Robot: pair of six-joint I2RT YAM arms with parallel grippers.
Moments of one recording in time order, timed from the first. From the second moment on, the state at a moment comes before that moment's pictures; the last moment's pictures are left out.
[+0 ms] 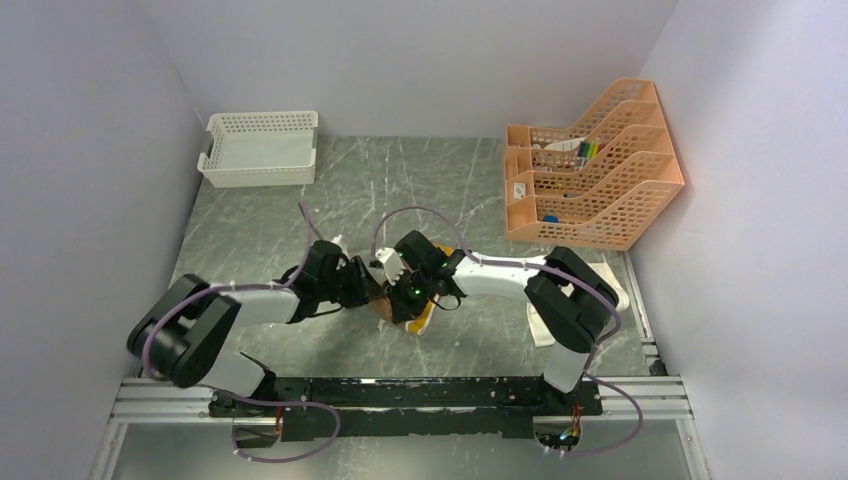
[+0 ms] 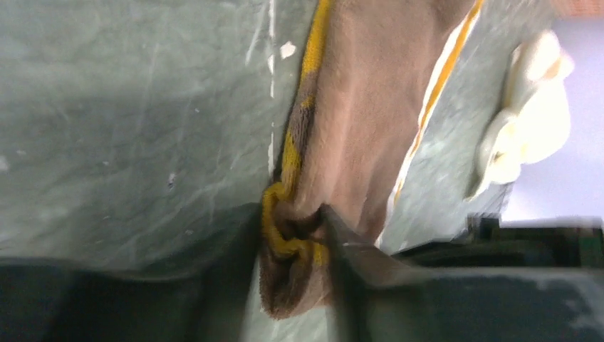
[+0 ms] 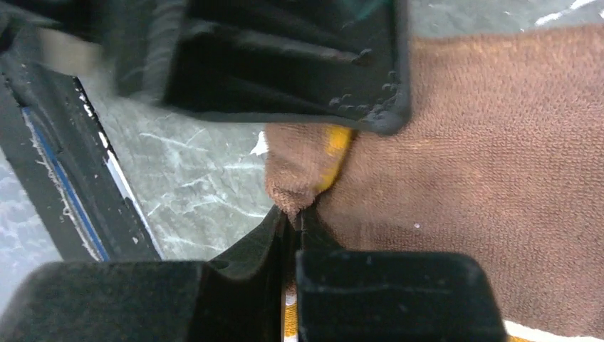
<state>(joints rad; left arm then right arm) -0.55 1.50 0.41 0.36 0.28 -0.89 0.92 1.75 0.97 -0.22 -0.41 -0.01</state>
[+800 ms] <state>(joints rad) -0.54 1.20 0.36 0.13 0.21 -0.88 0.58 1.90 0.93 -0.03 -0.93 0.28</state>
